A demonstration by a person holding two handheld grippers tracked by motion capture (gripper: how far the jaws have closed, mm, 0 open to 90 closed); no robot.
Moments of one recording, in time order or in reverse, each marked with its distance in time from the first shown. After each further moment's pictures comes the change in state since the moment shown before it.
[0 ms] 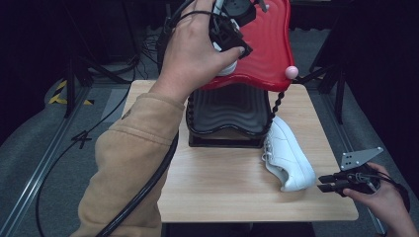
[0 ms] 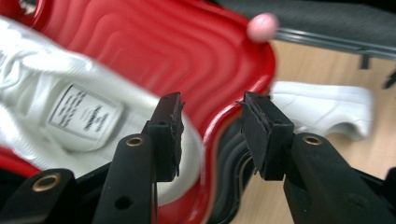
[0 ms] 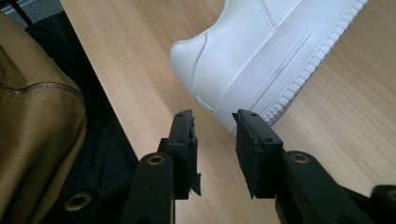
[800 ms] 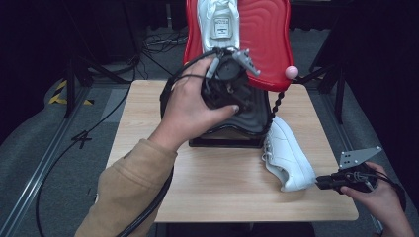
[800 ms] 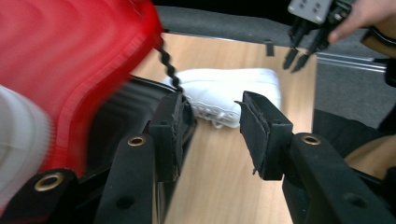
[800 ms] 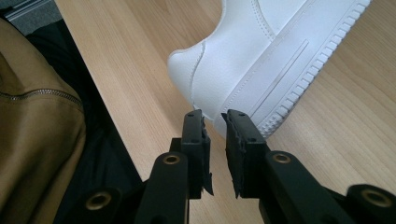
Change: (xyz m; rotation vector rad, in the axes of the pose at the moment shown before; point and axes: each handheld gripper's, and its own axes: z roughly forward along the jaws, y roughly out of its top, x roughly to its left) left arm -0.053 -0.070 0.042 -0.074 -0.292 0.020; right arm -0.002 0.001 0.004 -0.023 0.001 0.013
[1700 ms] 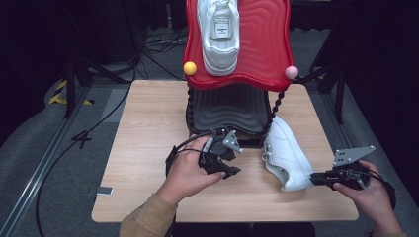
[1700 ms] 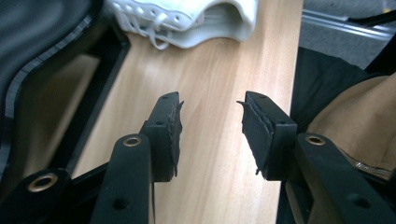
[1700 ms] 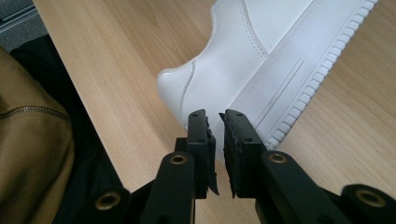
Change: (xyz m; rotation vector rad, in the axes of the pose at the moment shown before) left arm -0.049 -0.125 0.112 0.126 -0.136 -0.084; right arm -0.001 0.006 0.012 -0.036 -0.032 0.014
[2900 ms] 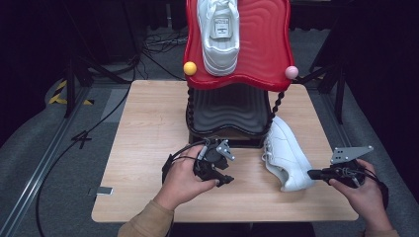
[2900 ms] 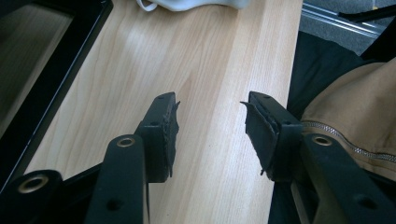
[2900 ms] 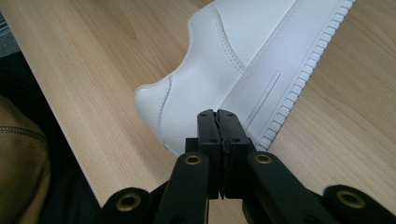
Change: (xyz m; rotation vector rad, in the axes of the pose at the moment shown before) left arm 0.003 -0.022 0.016 0.043 -0.043 -0.047; right arm -0.002 0.001 0.009 -0.040 -0.069 0.020
